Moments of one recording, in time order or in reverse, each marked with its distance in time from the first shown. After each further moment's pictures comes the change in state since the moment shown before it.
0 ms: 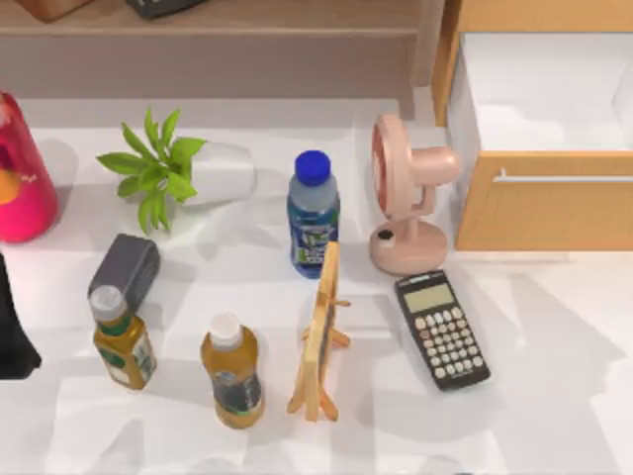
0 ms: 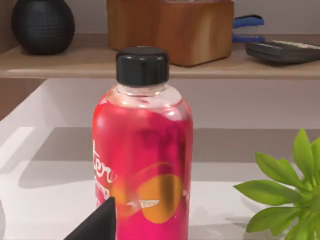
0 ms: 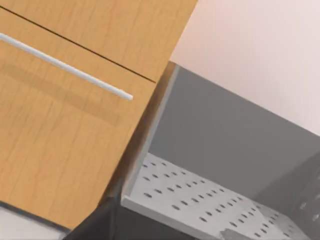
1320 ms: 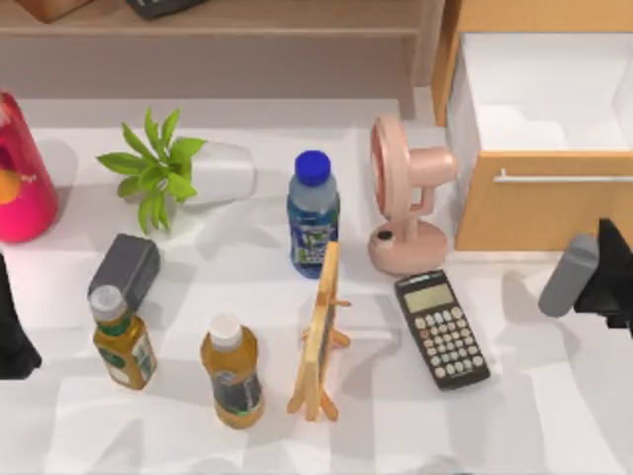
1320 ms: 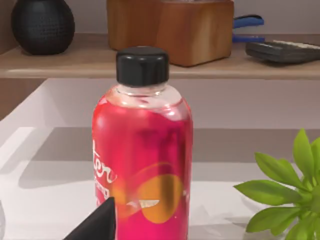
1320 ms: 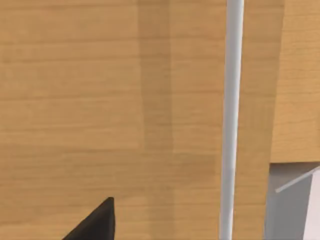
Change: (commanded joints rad) left arm 0.000 0.000 0.000 0.000 0.000 0.000; right arm 0.658 0.599 -0.183 0.570 0.688 -1.143
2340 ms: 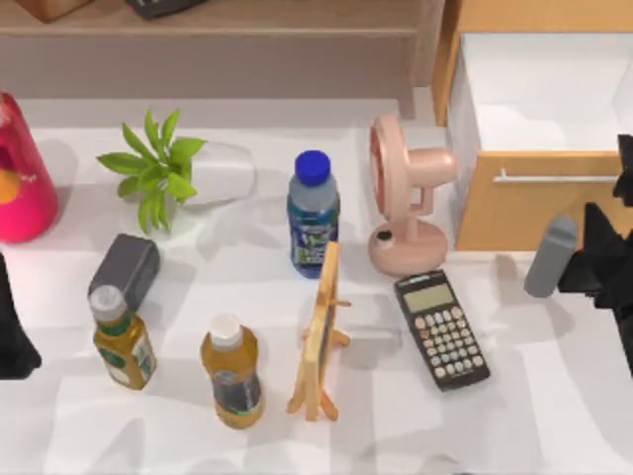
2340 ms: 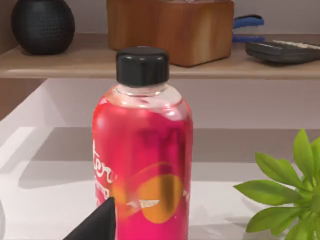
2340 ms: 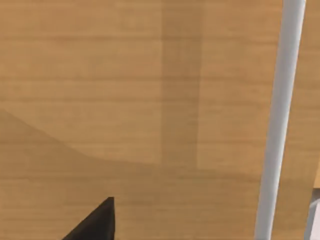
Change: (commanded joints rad) left arm 0.000 0.000 0.000 0.000 0.000 0.000; right arm -0.017 0.044 0.101 -0.067 -0.016 -0.033
